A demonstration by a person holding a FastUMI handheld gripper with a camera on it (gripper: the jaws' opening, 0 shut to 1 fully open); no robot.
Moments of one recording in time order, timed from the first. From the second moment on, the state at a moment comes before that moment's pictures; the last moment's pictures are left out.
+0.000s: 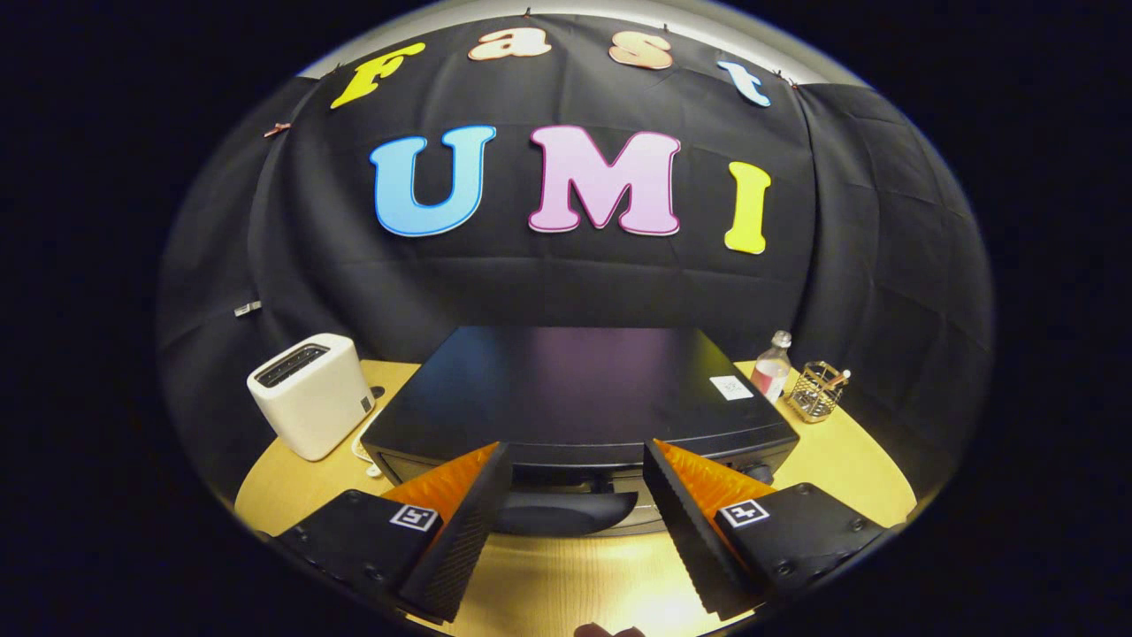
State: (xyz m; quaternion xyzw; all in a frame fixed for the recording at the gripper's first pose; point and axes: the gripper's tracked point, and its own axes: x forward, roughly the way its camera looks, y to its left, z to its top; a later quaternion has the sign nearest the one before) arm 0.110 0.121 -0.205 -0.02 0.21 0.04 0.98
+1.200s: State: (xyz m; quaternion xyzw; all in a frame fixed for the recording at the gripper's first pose) arm 0.004 0.114 -0.264 -0.02 0.31 0.09 0.95
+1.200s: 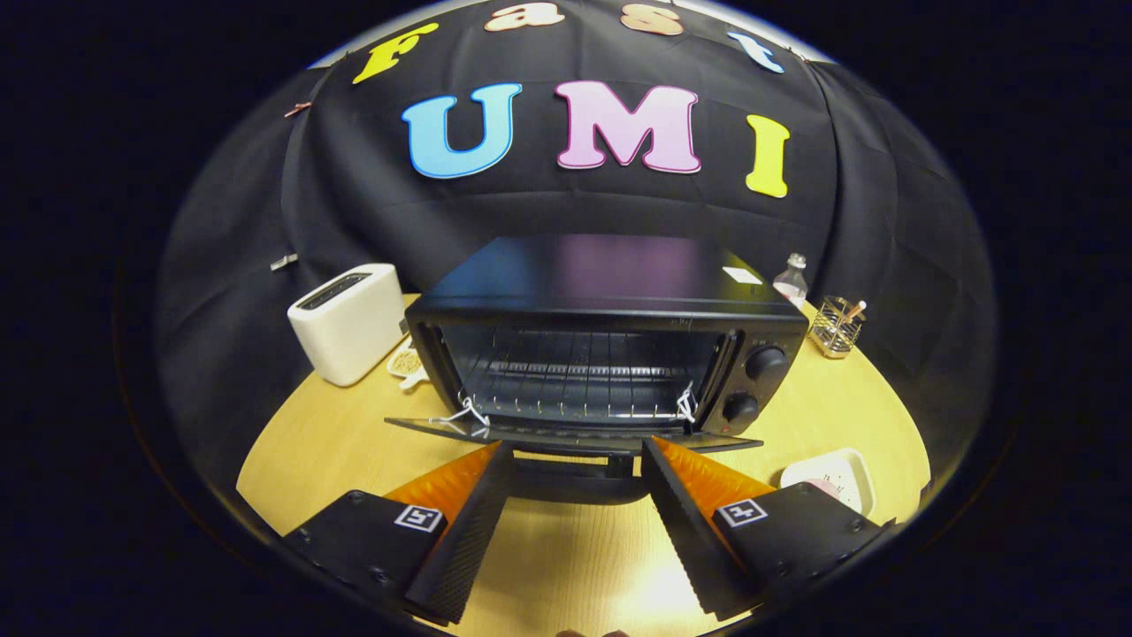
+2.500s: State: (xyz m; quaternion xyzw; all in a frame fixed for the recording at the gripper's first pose) arm -0.010 -0.090 -0.213 0.00 0.34 0.09 0.94
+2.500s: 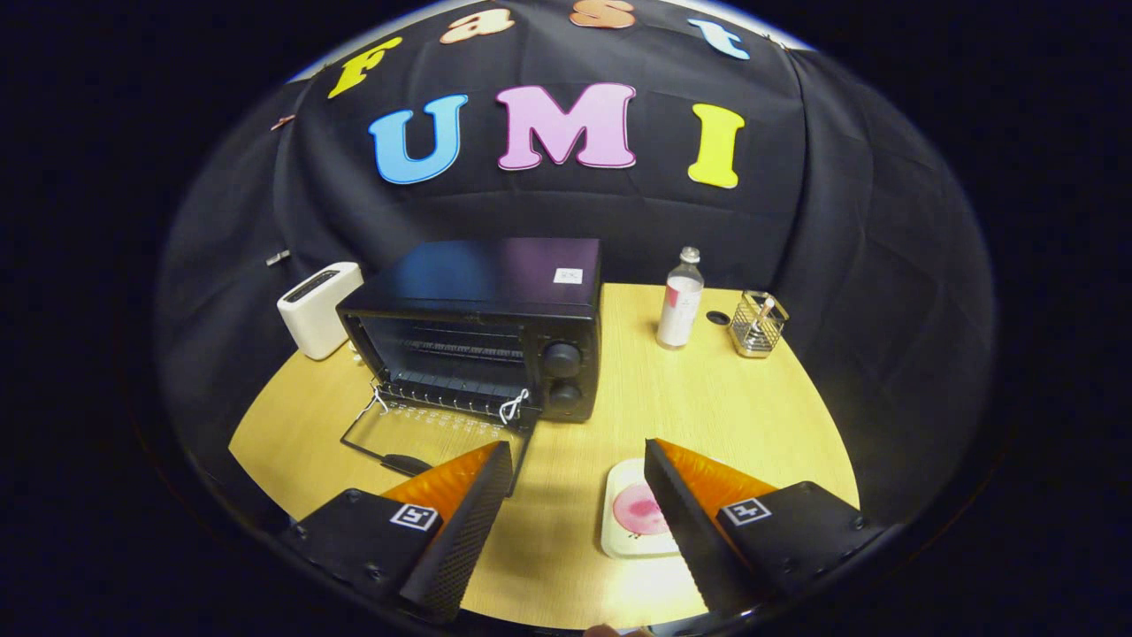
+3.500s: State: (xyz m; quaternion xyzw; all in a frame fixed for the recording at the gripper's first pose) arm -0.021 -0.240 -0.360 0.15 0.52 0.14 0.83
